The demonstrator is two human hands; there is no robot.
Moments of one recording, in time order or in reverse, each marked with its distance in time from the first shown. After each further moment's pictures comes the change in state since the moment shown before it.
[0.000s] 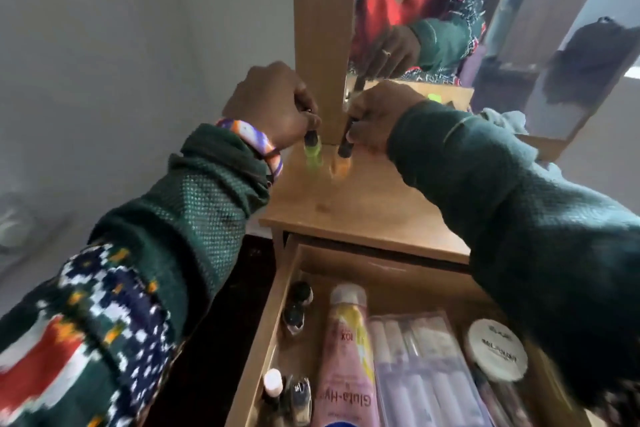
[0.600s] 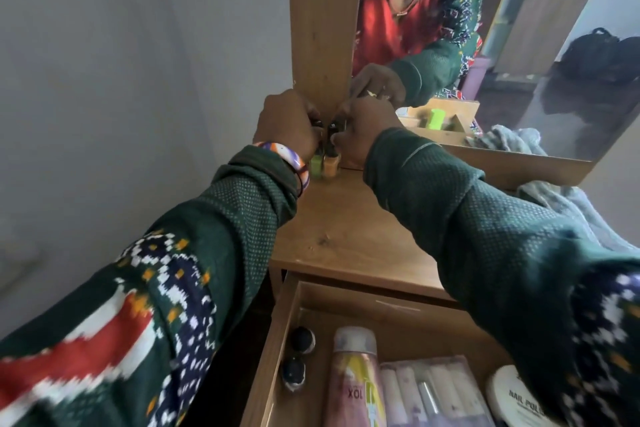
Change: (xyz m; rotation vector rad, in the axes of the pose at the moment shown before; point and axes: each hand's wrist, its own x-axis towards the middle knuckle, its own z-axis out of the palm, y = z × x) left_hand 0.057 -0.017 0.055 -0.041 0.066 -0.124; right_hand 0.064 0.007 0.029 -0.012 0.086 0.021
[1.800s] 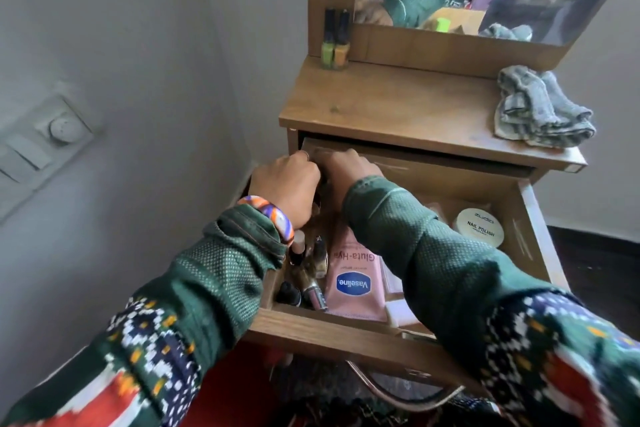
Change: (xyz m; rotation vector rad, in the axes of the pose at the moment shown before) left_hand -0.219 -0.027 -0.014 0.588 -0.462 0.166; right_hand -0.181 -0.022 0.082 -0.108 -0.388 -0.026
